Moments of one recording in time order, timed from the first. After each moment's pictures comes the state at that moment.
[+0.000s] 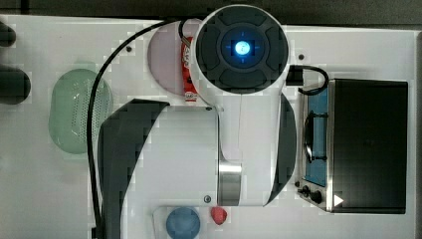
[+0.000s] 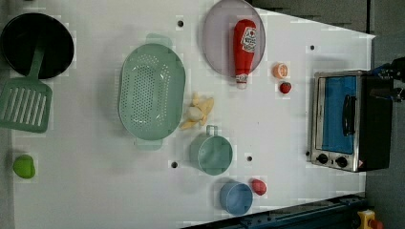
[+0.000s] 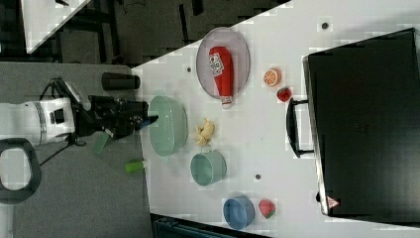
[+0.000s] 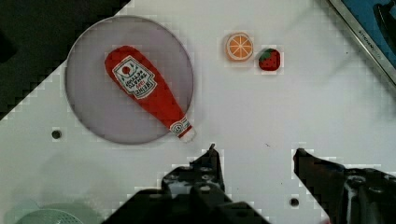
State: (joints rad) arm -0.02 -0.02 0.02 -1.78 -0.02 0.20 -0.05
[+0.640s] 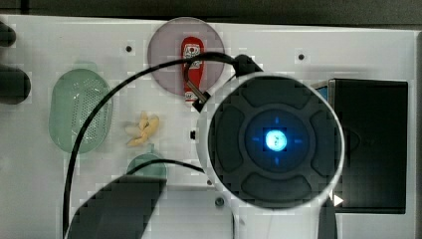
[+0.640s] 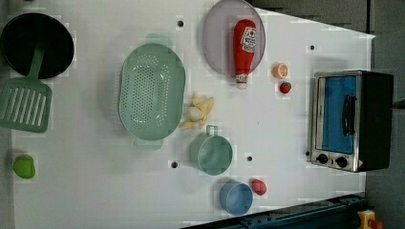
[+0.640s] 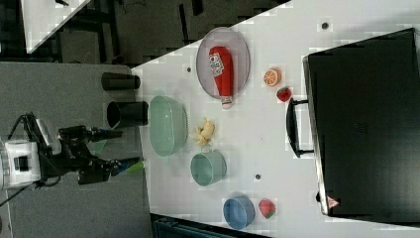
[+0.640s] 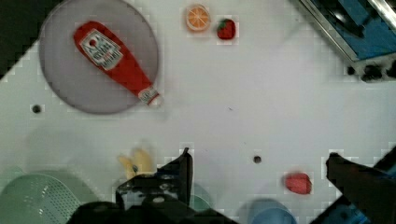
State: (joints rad) arm -0.11 -0.20 0.08 -1.81 0.00 0.05 -0.04
